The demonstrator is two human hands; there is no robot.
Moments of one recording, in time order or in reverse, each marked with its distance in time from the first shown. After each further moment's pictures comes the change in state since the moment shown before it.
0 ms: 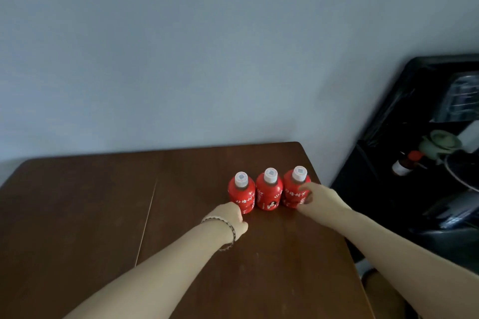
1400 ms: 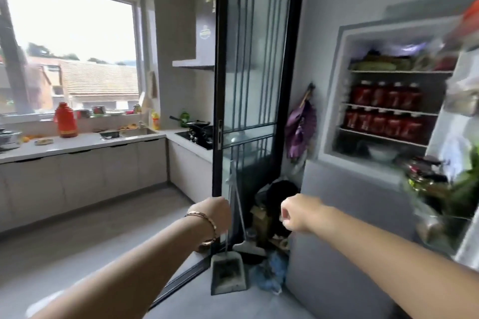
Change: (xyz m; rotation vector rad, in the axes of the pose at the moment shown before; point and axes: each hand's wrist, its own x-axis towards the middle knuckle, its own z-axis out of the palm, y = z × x) left_hand -1.018 0.253 0.484 0.821 -0.231 2.225; right_hand -1.226 0.186 0.263 0.221 0.583 1.810
